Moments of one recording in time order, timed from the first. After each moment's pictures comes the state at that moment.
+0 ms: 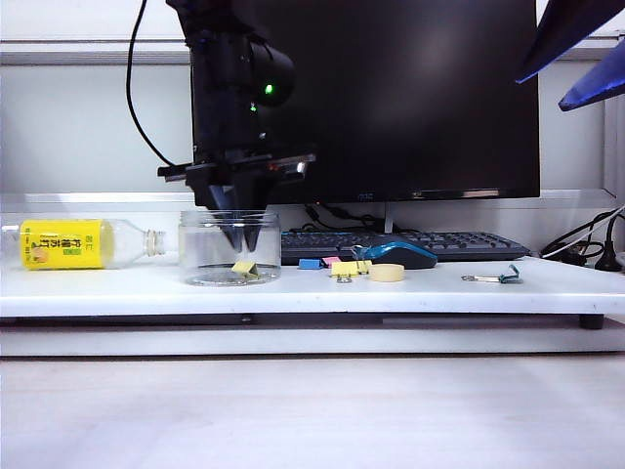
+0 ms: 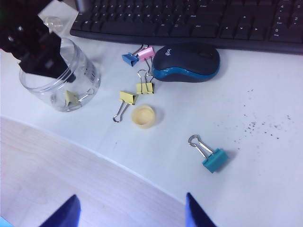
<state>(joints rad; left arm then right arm) -0.52 2.28 2.23 -1.40 0.07 -0.08 0.19 0.91 0.82 -0.49 -0.39 0.10</state>
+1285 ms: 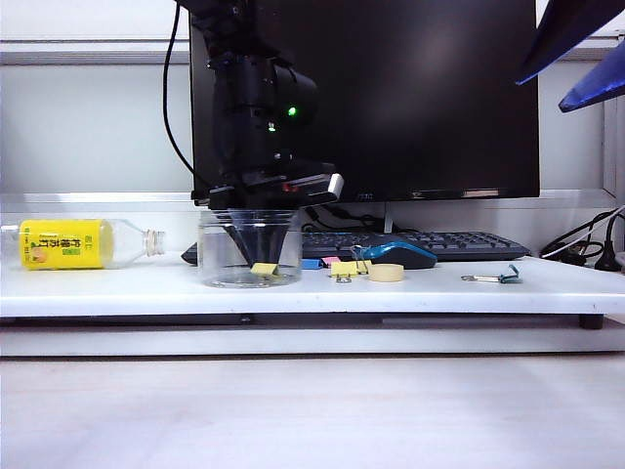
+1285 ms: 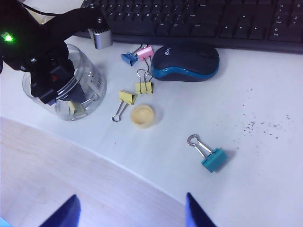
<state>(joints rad) -0.57 2.33 2.23 -1.39 0.10 0.12 0.19 0.91 0.82 -0.49 -0.39 0.09</state>
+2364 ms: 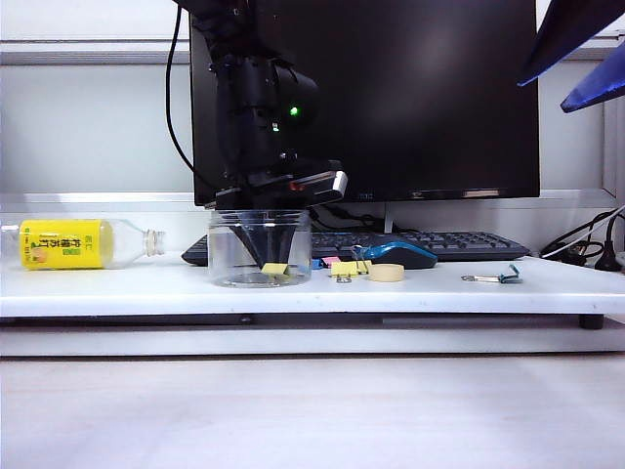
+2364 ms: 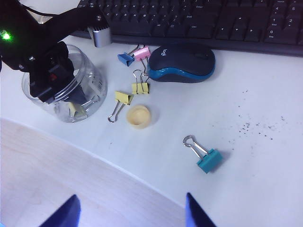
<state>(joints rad) -0.57 2.33 2.23 -1.36 0.14 0.10 0.19 0.91 0.82 -0.49 -0.38 0.08</state>
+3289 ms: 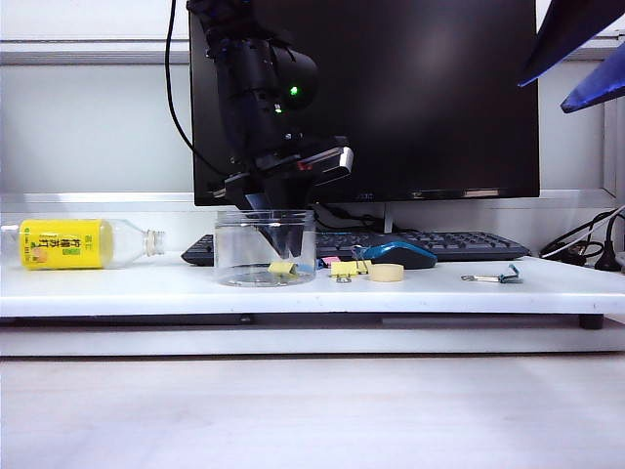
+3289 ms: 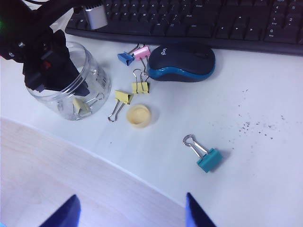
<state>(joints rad) -0.57 2.30 2.23 -1.32 0.19 0.11 0.19 0.91 0.82 -0.49 -0.38 0.08</state>
